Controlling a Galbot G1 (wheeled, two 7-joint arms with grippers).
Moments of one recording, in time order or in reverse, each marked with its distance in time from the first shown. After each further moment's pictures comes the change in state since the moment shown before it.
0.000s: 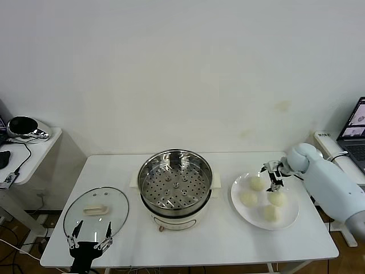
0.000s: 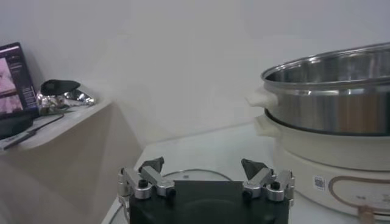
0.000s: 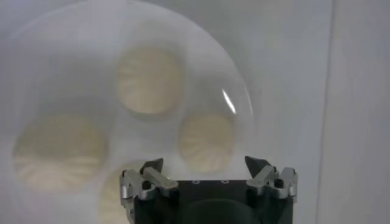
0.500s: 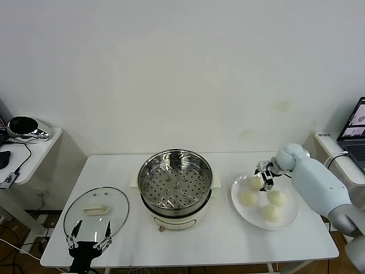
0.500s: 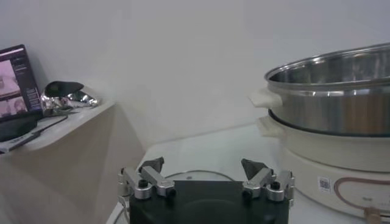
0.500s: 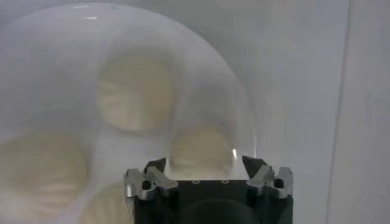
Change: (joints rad) left arm -0.004 -0.005 0.001 0.002 0.000 -0.002 -0.002; right arm 0.015 0.080 -0.012 -0.092 -0.049 0.006 -0.004
